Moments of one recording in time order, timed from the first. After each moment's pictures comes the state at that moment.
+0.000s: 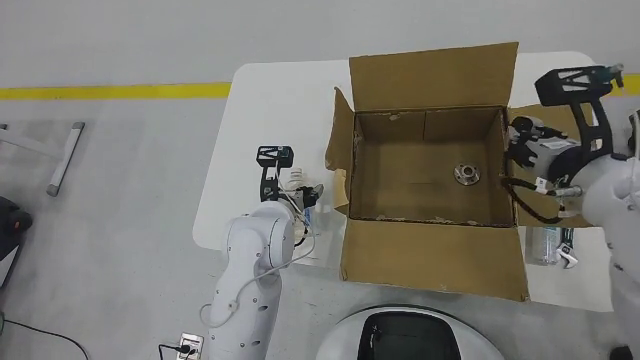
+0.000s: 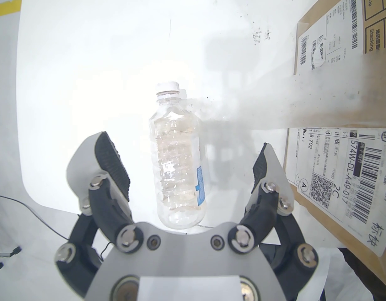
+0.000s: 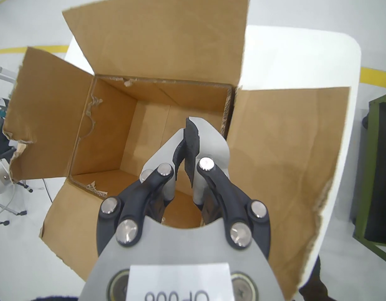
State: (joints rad) left arm 1.10 -1.51 -1.30 -1.79 1.50 0.12 -1.13; right arm -1.10 -1.21 1.57 -2.34 -1.14 0.34 1.45
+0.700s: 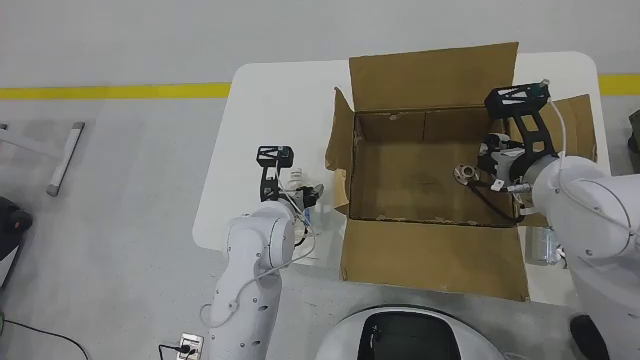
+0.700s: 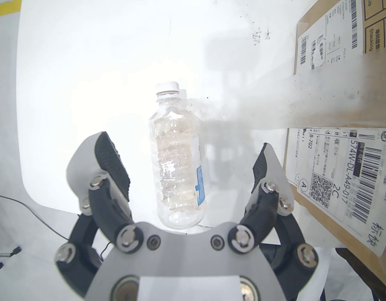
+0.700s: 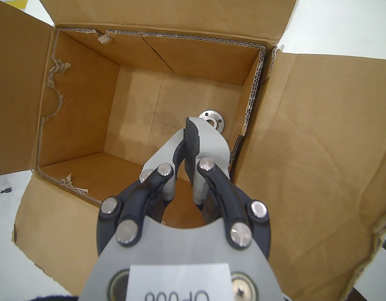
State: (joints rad) left arm 1.10 -1.51 -1.30 -1.79 1.50 0.12 -1.13; right arm -1.05 -1.22 1.46 -2.22 -1.22 0.33 1.49
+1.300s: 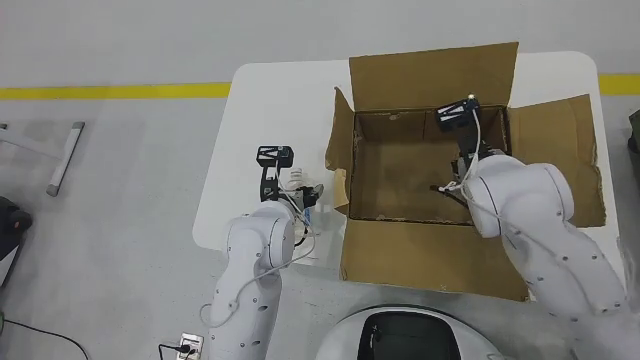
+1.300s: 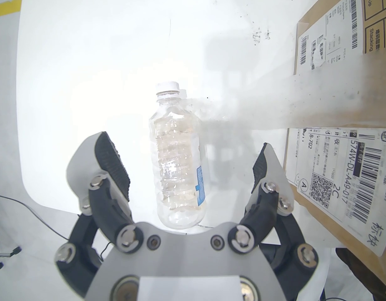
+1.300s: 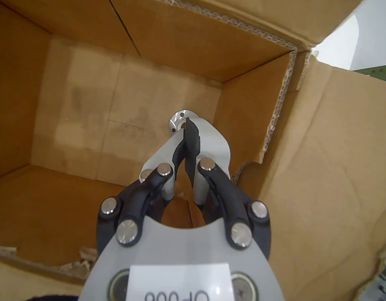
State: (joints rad) left arm 1.10 -1.51 -1.30 -1.79 1.50 0.12 -1.13; right arm -0.93 -1.27 1.17 -1.94 -1.62 0.28 1.54
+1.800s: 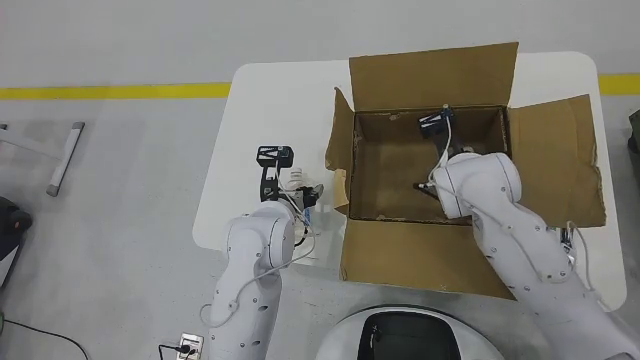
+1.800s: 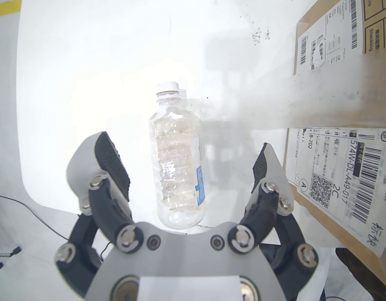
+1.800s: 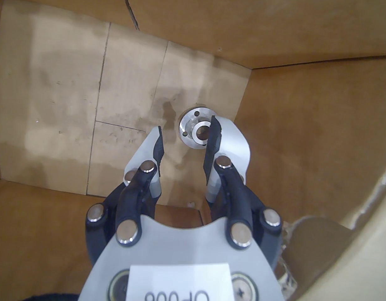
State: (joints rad) left arm 1.10 -1.51 -1.30 -1.79 1.50 0.12 -1.13; right arm -0.87 -1.36 1.14 -1.71 -1.67 0.28 1.54
